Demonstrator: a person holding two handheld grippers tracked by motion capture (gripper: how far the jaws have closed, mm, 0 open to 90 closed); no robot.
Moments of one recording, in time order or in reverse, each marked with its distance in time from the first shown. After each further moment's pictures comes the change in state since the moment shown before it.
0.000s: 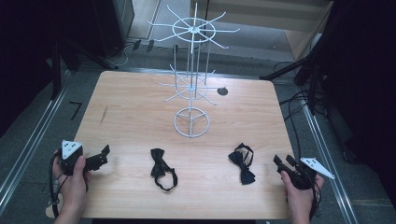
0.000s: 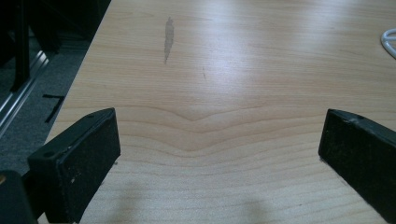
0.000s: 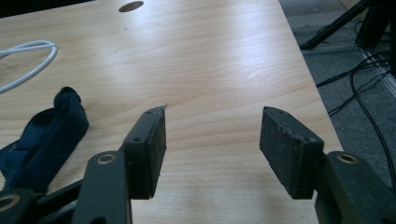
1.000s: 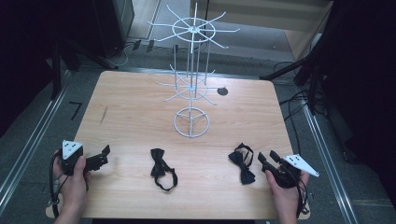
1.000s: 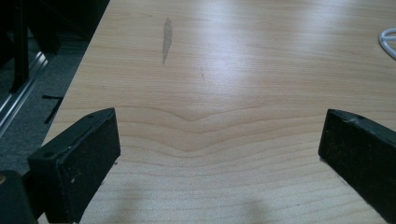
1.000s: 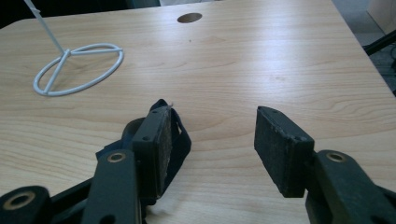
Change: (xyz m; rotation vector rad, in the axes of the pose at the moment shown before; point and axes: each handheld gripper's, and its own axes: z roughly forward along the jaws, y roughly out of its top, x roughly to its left) left arm -0.001 0.000 0.000 0.002 -0.003 0.006; right arm 0.061 0.010 -0.003 -0.020 0.087 -0.090
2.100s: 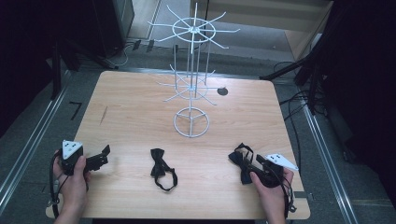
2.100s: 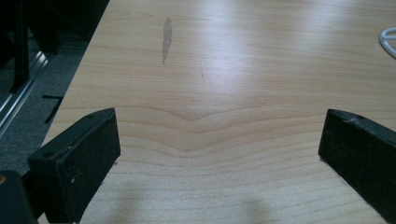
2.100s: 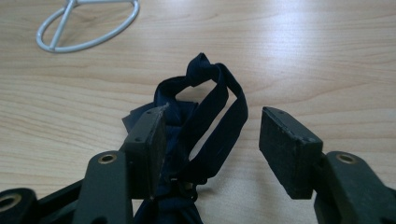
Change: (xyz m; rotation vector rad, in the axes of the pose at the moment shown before) left arm 0.000 0.000 0.000 0.002 0.001 0.001; right arm 0.031 -0.012 0.024 0.150 0.017 -0.020
